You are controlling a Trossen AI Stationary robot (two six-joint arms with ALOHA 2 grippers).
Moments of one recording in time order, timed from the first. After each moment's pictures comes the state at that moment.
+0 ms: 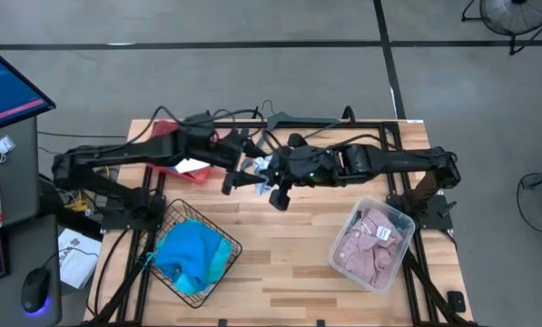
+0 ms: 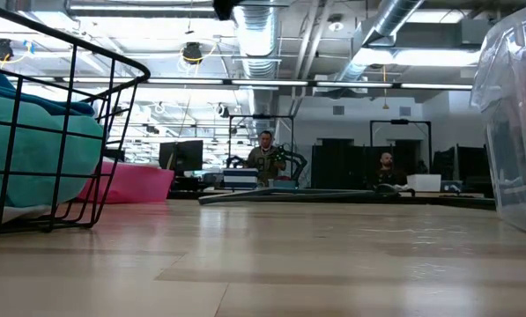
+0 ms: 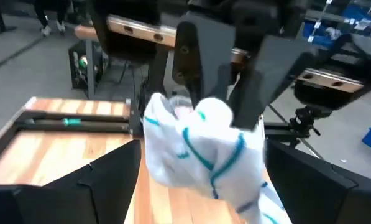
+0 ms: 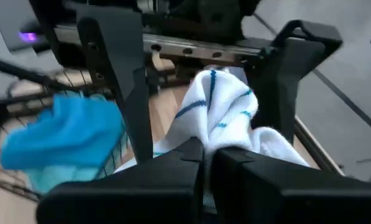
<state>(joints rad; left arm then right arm) 0.19 1.28 1.14 -0.04 0.39 -0.09 0.13 1.71 1.88 -0.73 0.39 0.21</state>
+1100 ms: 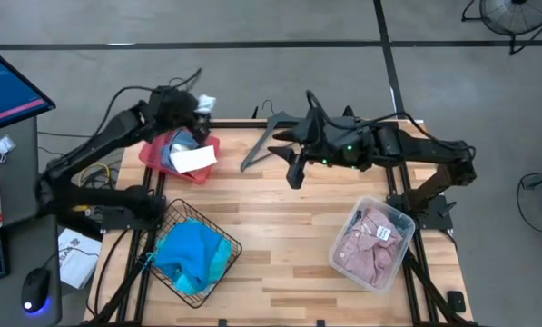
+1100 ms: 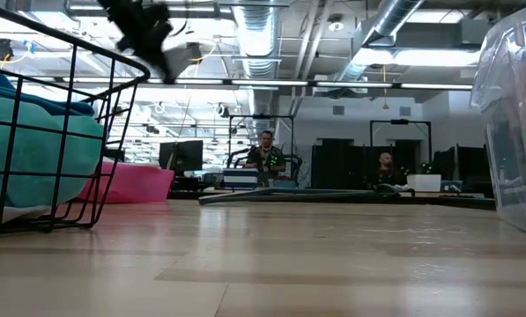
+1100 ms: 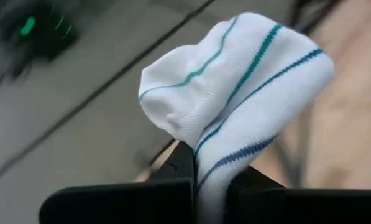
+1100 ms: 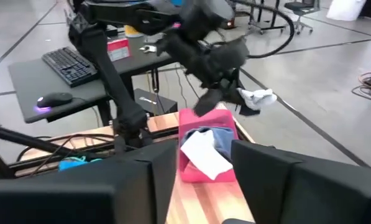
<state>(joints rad) 0.65 1.07 1.14 -0.69 -0.29 0.09 0.09 1.58 1.88 -0.60 0.40 0.12</state>
